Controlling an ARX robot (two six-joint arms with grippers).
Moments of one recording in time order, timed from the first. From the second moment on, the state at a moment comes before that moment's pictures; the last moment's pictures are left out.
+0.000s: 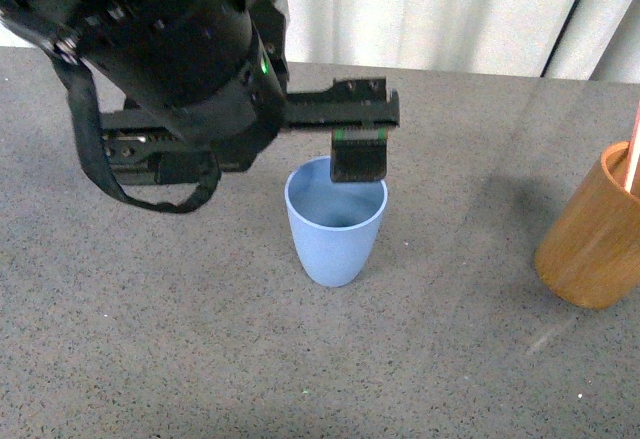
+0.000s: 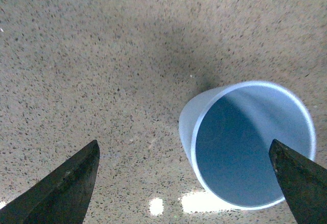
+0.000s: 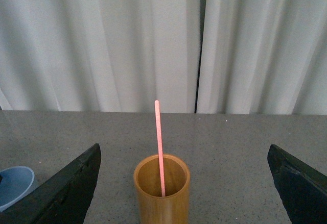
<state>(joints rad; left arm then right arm) -0.53 1.84 1.12 -0.27 -0.16 -0.45 0.00 0.00 0.02 0.00 0.00 0.00</state>
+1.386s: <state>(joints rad) -0.15 0.97 0.13 0.83 -0.14 -0.01 0.00 0.00 0.02 0.00 0.00 0.00</state>
